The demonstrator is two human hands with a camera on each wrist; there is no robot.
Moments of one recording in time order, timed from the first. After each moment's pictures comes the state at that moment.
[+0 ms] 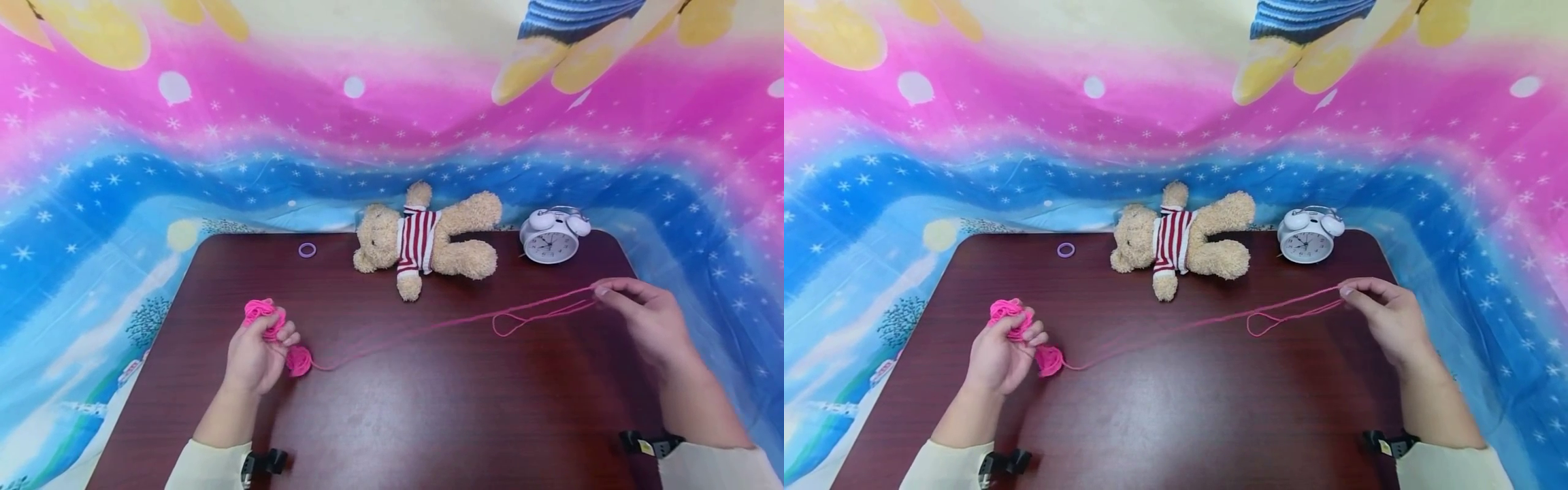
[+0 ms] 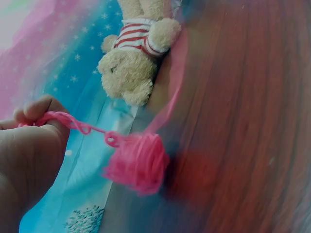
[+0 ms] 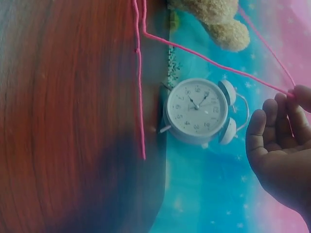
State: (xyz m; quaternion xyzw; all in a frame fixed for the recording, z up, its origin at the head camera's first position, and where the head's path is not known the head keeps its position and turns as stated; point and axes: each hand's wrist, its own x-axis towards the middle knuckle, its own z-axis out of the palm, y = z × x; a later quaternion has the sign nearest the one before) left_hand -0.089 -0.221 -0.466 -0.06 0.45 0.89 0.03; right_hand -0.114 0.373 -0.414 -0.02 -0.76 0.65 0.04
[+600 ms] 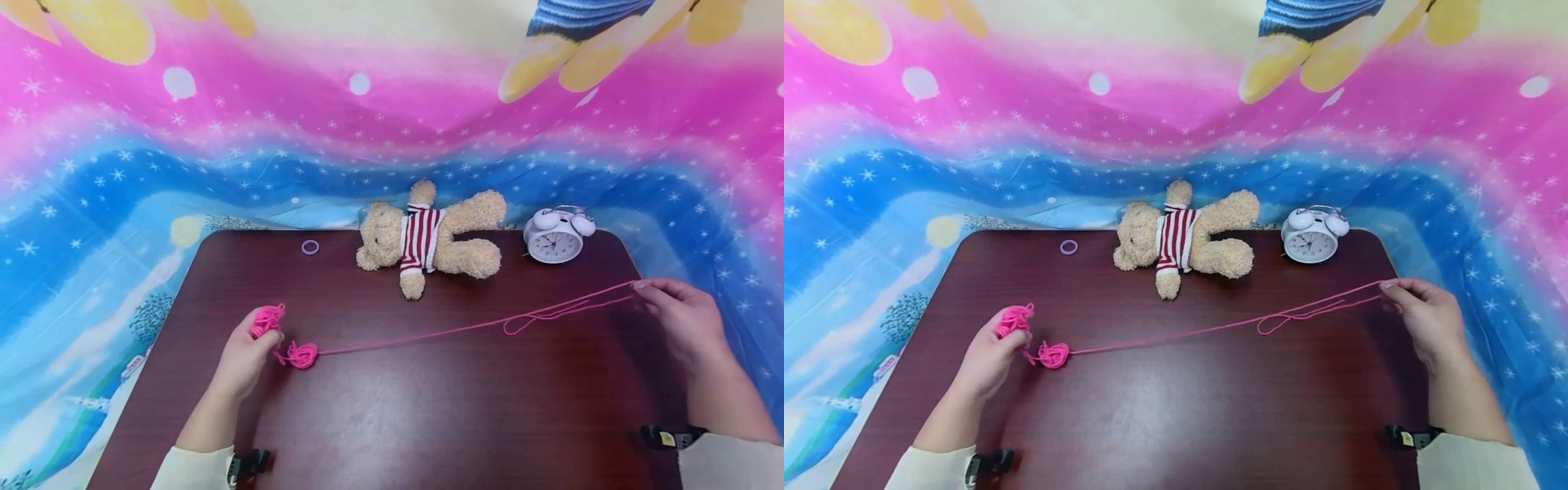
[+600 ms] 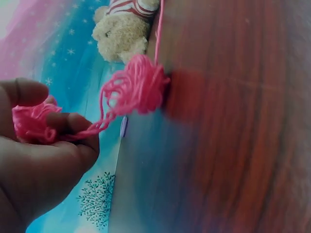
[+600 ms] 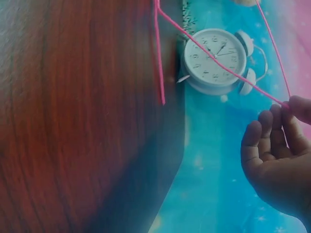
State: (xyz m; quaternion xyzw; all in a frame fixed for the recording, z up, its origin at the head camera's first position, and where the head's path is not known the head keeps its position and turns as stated) left_hand -0.082 -0.250 -0.471 -0.10 0.79 0.61 0.04; right_hand -0.121 0.427 -0.418 -0.15 -0.73 0.67 0.01
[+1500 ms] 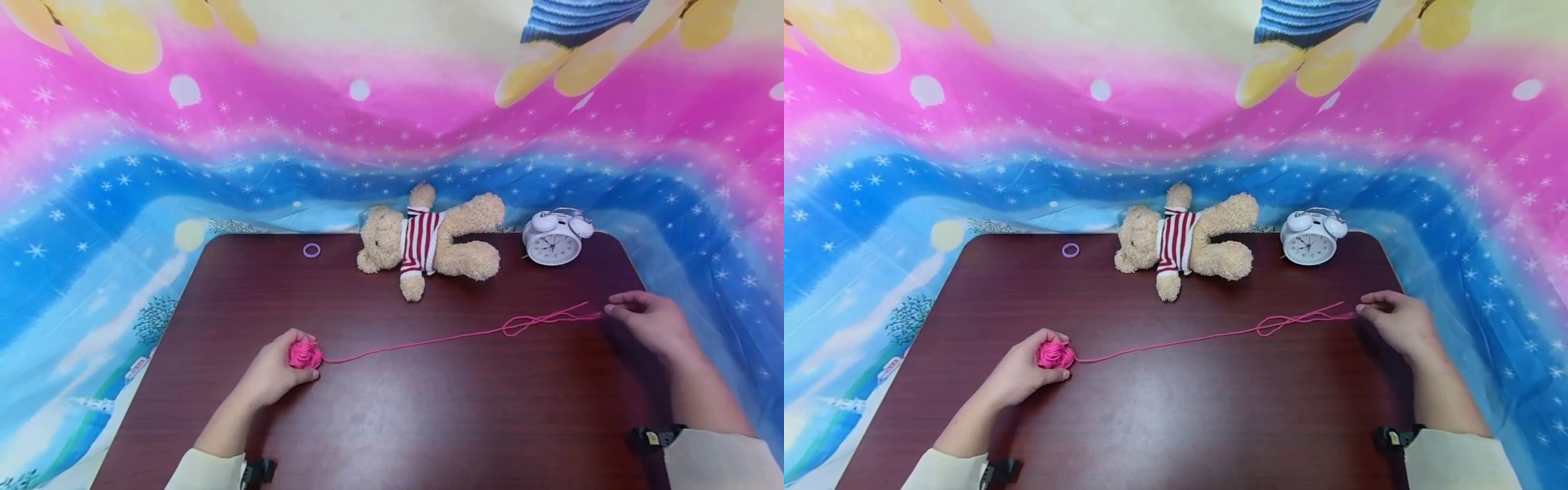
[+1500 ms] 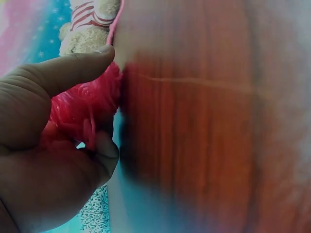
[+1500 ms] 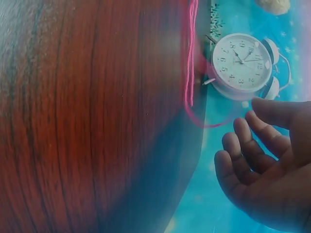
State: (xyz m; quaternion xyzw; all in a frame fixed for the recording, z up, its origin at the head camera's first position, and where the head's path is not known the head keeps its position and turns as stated) left_hand -0.074 -0.236 -0.500 0.03 0.92 0.37 0.08; right_hand -0.129 0.425 -0.452 -0.07 -0.95 0.31 -0.04
